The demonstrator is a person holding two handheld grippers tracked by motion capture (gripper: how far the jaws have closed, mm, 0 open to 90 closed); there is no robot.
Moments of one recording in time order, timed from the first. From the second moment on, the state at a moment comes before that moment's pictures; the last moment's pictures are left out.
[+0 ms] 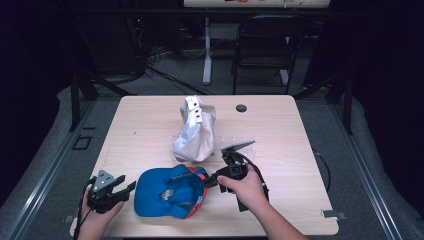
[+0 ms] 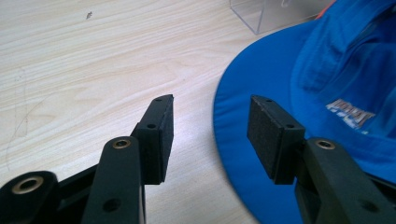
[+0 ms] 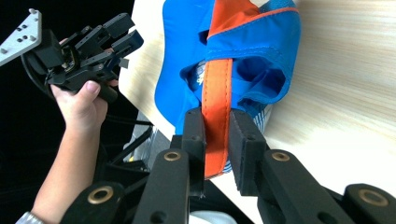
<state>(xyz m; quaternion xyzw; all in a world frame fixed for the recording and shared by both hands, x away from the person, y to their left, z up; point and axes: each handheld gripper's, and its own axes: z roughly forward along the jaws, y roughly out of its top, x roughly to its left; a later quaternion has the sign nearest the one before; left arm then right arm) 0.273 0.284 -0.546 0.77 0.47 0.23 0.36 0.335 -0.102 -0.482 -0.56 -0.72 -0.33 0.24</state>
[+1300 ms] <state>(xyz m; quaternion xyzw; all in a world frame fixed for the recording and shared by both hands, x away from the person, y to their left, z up) 0.272 0.280 -0.546 0.78 0.46 0.23 0.36 0.348 -0.153 -0.384 -0.55 -0.62 -0.44 0.35</state>
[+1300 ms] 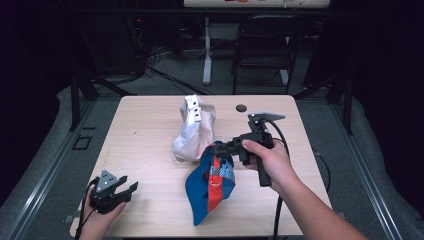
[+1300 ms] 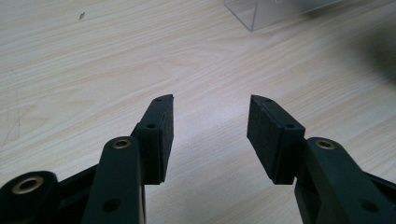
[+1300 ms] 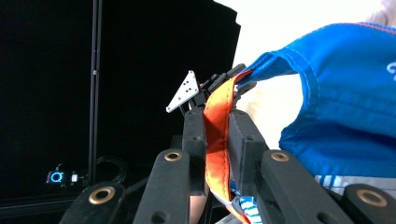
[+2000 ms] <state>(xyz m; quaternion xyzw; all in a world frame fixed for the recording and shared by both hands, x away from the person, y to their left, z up) 0.274 0.280 -0.549 0.78 0.47 0.23 0.36 0.359 -0.203 -0.339 -0.58 -0.59 -0.48 0.29</state>
